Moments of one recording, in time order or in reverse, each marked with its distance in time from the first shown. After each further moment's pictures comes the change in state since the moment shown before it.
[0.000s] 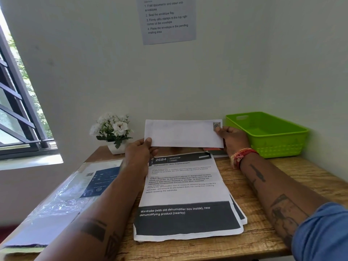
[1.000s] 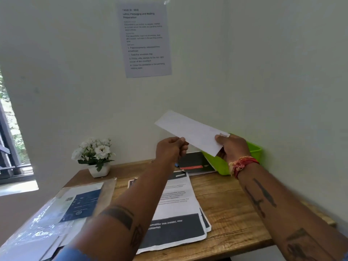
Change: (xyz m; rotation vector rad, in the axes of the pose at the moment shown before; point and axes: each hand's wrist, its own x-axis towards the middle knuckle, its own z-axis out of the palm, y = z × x) left_hand -0.071 0.024 0.144 0.048 -0.380 0.043; right_hand -0.049 -0.095 -0.051 0.061 0.212 -0.035
